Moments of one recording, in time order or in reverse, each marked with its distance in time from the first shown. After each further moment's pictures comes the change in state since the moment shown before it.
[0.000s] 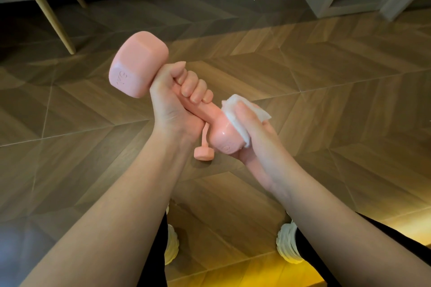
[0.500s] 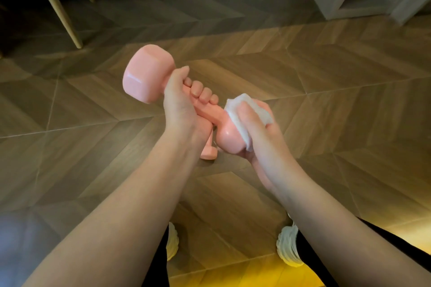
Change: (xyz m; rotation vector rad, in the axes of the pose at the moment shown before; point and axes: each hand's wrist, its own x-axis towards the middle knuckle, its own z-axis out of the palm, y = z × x) left_hand 0.007 -0.008 -0.004 -0.018 0.247 -0.048; right_hand 0.005 0.008 0.000 -0.120 0.135 -0.064
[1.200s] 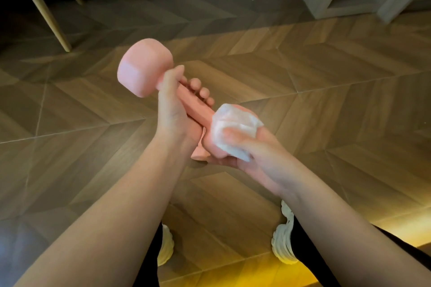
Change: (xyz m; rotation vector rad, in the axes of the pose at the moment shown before) left_hand -0.001 -0.010 -0.001 0.055 -0.123 -0.013; right_hand -0.010 -0.012 -0.020 0.075 -0.310 0.161
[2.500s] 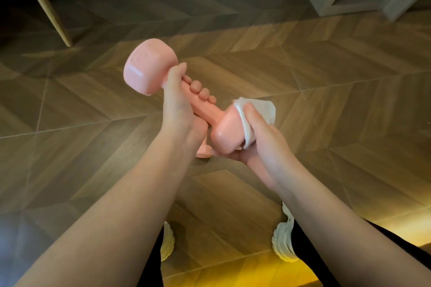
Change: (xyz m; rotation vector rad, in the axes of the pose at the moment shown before) left_hand 0.003 0.001 0.003 0.017 0.120 -0.024; right_hand 0.014 0.005 0.007 0.076 0.275 -0.017
